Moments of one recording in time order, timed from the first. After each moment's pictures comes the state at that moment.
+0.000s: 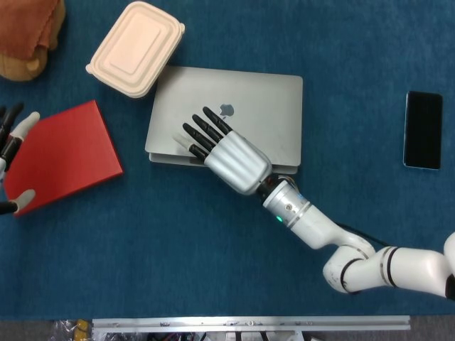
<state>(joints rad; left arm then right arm) -0.21 -0.99 0.03 -1.69 1.64 1.40 0.05 0.86 -2.08 0.17 -1.06 -1.49 0.99 -0.66</state>
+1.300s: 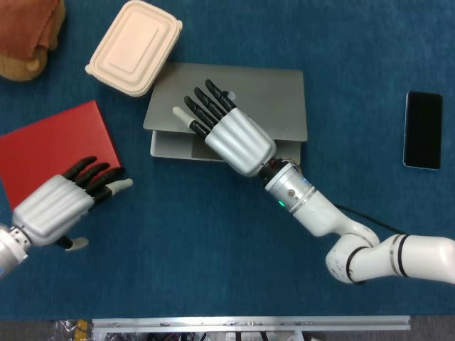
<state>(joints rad) -0.47 -0.99 0.17 -1.68 1.88 1.03 -0.11 0.91 -1.97 0.23 -1.22 -1.39 1.01 -0.86</state>
